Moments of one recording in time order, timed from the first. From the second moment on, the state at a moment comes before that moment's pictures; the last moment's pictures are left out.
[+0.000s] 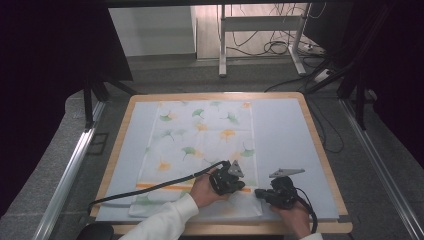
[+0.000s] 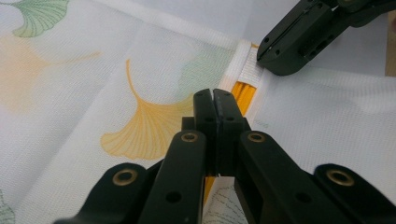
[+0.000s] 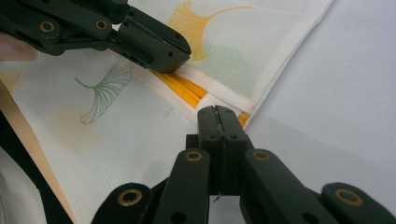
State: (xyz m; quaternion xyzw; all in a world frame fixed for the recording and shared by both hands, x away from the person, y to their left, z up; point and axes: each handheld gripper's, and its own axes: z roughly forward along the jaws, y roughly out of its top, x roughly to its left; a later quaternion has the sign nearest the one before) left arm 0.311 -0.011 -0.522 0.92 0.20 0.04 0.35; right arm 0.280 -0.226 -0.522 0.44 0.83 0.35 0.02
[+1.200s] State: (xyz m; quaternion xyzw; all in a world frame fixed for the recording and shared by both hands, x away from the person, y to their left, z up) left arm 0.310 0.013 -0.522 0.92 0.21 0.05 0.34; right arm 0.280 -0.227 -0.522 0.44 0.83 0.35 0.02
